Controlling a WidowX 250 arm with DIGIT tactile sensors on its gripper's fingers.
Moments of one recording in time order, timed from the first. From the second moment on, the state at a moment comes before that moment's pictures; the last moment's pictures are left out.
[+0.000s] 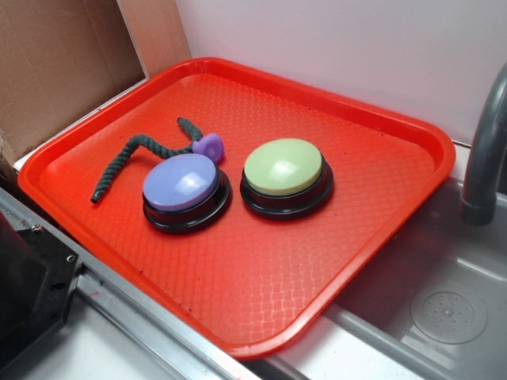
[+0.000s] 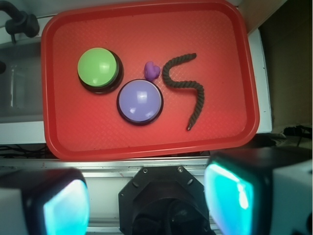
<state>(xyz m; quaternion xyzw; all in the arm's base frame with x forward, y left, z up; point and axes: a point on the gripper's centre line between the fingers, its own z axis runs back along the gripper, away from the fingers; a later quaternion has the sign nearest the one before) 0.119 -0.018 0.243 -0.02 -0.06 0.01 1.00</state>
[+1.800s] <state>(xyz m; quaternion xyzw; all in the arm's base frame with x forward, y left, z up) 0.220 0.068 0.067 0.02 -0.13 0.64 0.75</state>
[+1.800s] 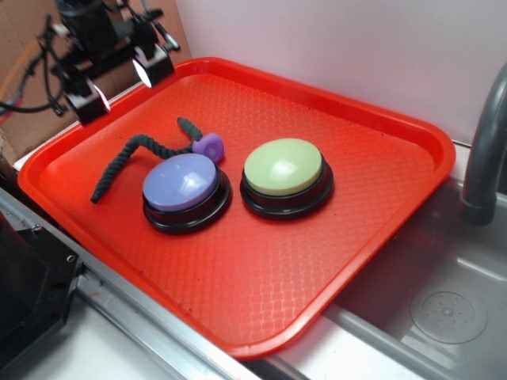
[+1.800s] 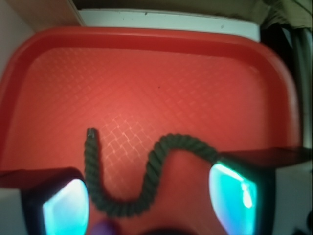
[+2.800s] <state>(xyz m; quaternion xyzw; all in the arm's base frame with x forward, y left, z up) 0.223 0.061 0.004 0.02 -0.11 0.68 0.73</state>
